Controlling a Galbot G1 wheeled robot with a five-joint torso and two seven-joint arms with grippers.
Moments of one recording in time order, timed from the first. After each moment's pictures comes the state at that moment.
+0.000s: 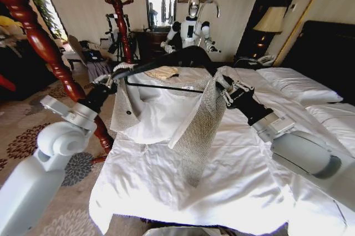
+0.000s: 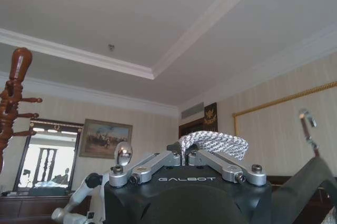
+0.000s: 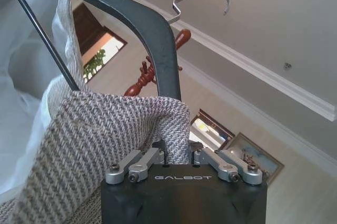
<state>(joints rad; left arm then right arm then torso) 0.85 -0.67 -0.57 -2.23 -1.16 0.13 -0.01 -1.06 0.24 0.40 2.33 0.51 -0.11 0.35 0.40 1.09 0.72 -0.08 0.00</state>
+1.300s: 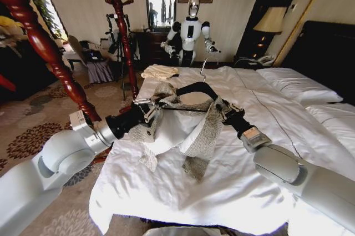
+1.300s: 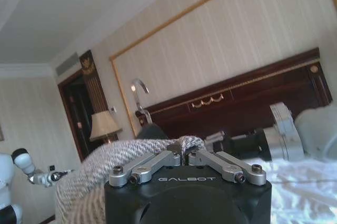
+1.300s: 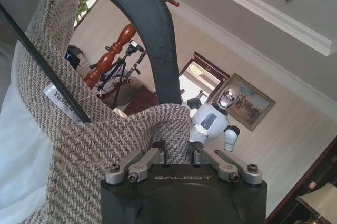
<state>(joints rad) 0.90 -0.52 -0.34 -2.40 -0.88 0.17 0.28 -1.00 0.34 0.16 2.32 0.50 -0.30 0.50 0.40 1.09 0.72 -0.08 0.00</state>
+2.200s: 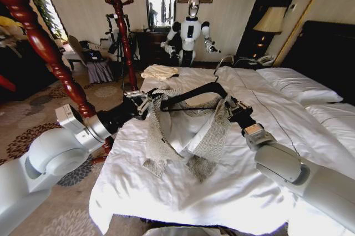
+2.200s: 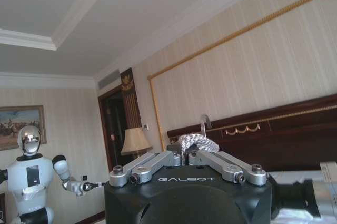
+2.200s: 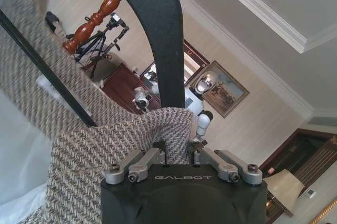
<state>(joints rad) 0.83 -0.50 -0.42 -2.42 -1.13 0.16 0.08 -1.03 0.33 0.17 2.31 0.43 -0.42 0.59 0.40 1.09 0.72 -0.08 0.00</state>
